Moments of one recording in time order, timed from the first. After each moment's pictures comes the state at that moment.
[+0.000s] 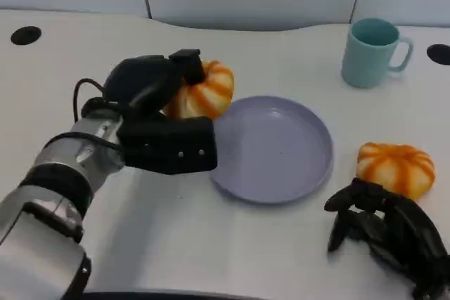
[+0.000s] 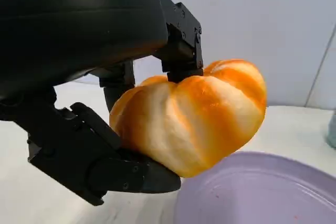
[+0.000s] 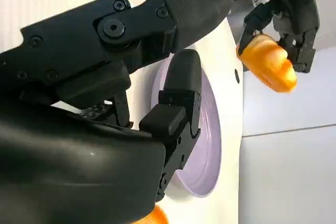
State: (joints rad) left arm -0.98 0.17 -0.49 1.26 0.67 -0.46 0.33; right arm -0.29 -0.05 -0.16 0.92 0.28 -0.43 0.75
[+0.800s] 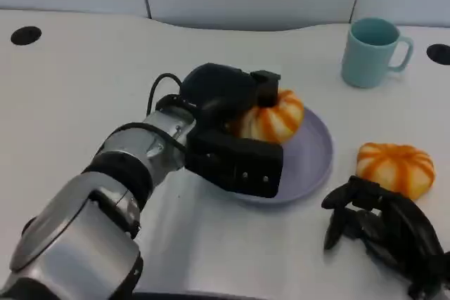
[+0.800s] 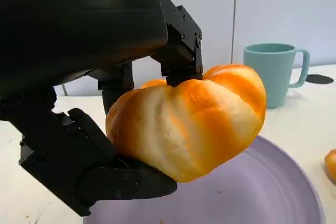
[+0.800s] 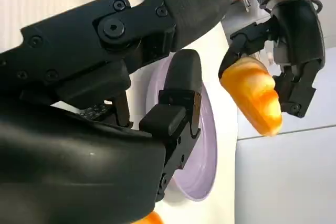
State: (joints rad) left arm -1.07 0.01 -0.64 1.30 0.77 -0.44 0.30; right arm -0.33 -0.03 -0.17 1.00 0.30 -0.46 0.79
